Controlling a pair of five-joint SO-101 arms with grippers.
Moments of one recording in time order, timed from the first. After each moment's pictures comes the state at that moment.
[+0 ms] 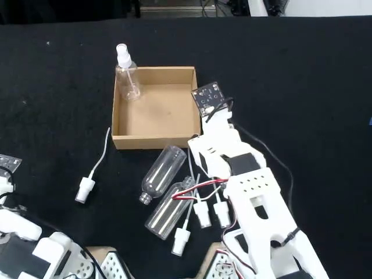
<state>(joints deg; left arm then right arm) -72.0 -16.8 48.5 57.0 -84.5 -15.9 -39.9 59.6 40.1 6.8</state>
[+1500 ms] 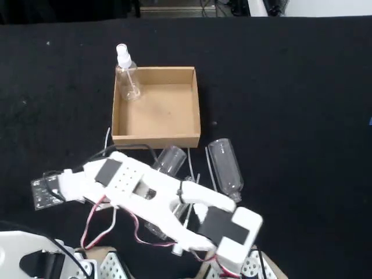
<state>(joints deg) -86.6 26.0 -31.8 88.9 -39.1 -61.7 14.2 10.9 54.9 45.4</state>
